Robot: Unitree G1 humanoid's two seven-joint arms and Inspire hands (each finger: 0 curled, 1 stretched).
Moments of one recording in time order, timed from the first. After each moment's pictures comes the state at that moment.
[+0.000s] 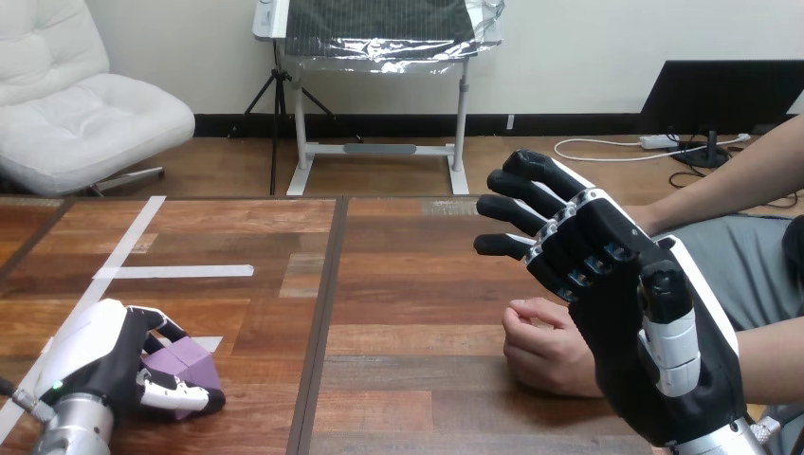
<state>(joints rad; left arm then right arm) -0.01 0.51 -0.06 0.26 0.56 0.14 0.02 0.31 -0.20 0.02 -0.39 0.47 -0.24 0.50</state>
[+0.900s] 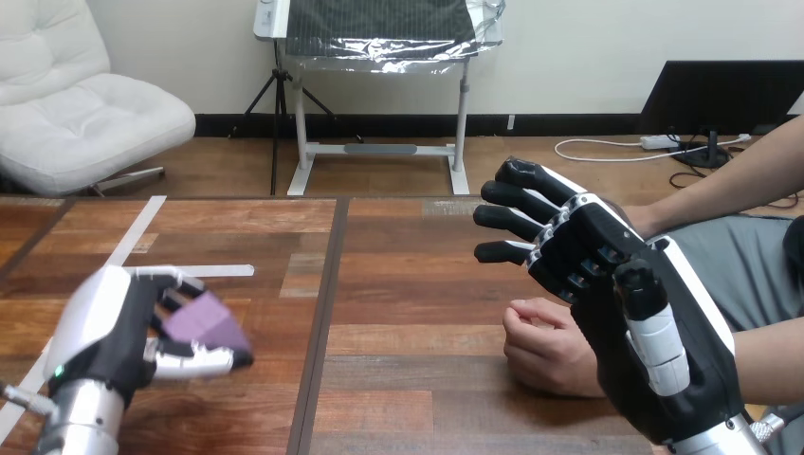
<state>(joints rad) 0.09 0.45 0.01 -0.04 0.46 0.13 0.02 0.30 -0.20 0.00 -0.37 0.40 -0.25 0.49</state>
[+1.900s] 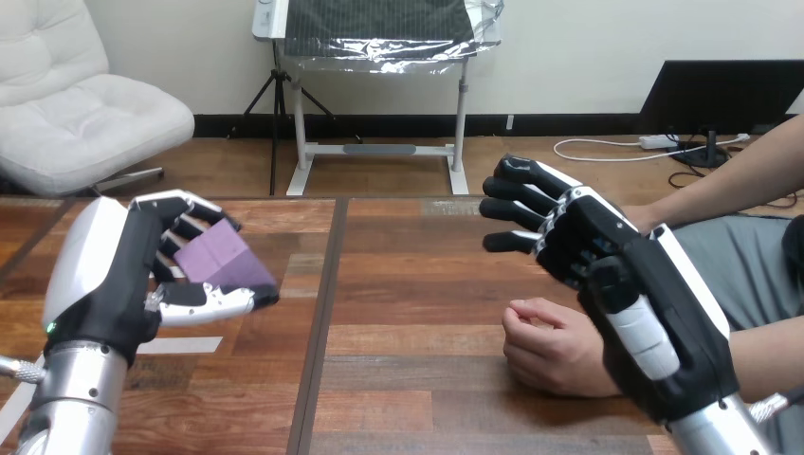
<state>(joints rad) 0.12 0.42 0.06 -0.30 0.40 0.10 0.02 0.21 -0.20 -0.03 -0.27 0.27 -0.31 0.47</state>
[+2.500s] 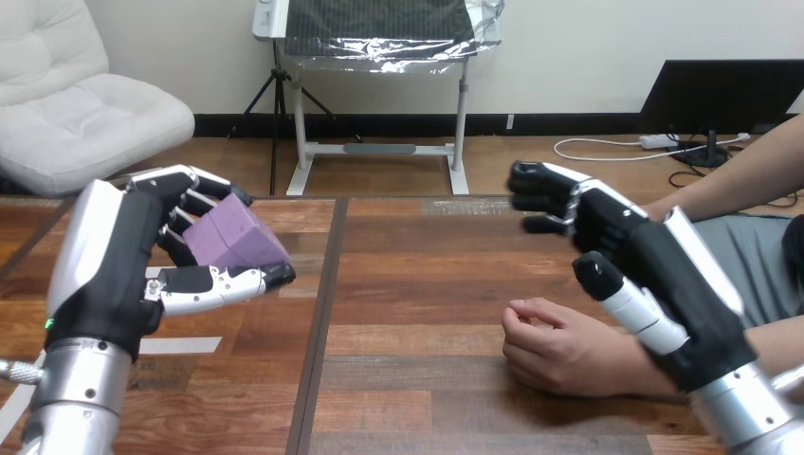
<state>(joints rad) 0.14 0.37 0.08 -0.40 0.32 0.07 0.01 0.09 -0.31 -0.10 -0.10 0.14 -0.39 0.44</state>
